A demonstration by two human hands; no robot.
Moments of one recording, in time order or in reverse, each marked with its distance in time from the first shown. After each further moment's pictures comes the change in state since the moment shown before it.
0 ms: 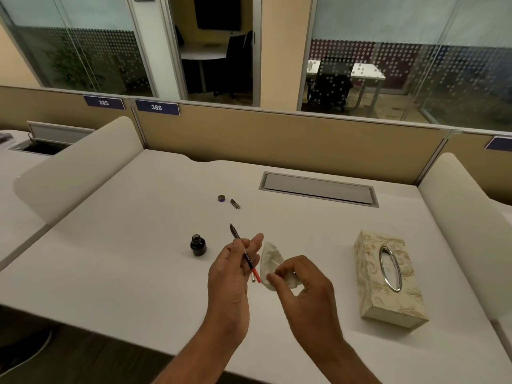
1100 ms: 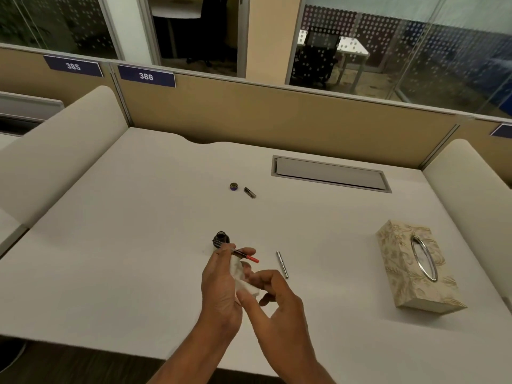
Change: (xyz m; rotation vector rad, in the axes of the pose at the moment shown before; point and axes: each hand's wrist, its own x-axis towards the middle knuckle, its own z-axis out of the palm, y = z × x) left_hand 0.105 0.030 -0.131 -0.056 0.034 -0.301; right_hand -0.004 -0.076 0.162 0.197 -0.138 0.349
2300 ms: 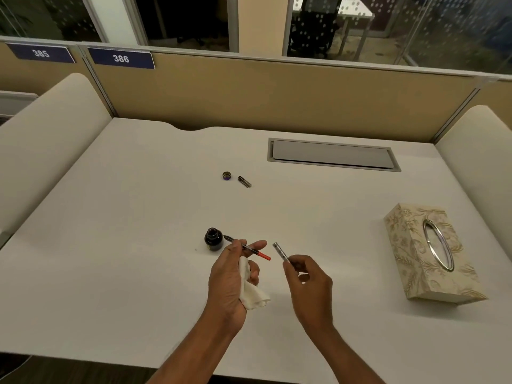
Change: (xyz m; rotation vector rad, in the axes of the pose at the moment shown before) left_hand 0.038 -0.027 0.018 0.205 -0.003 -0.123; right_hand 0.078 0.124 -0.029 -0.051 0.358 0.120
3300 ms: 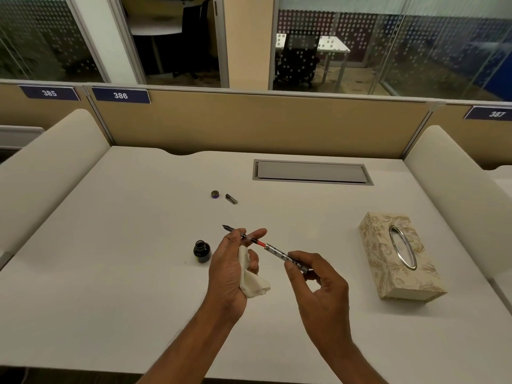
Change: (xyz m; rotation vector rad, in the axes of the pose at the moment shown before) left_hand -0.054 0.025 0.057 -0.116 -0.144 0.185; right_hand -0.038 -0.086 -0.090 0.164 0.024 -0.263
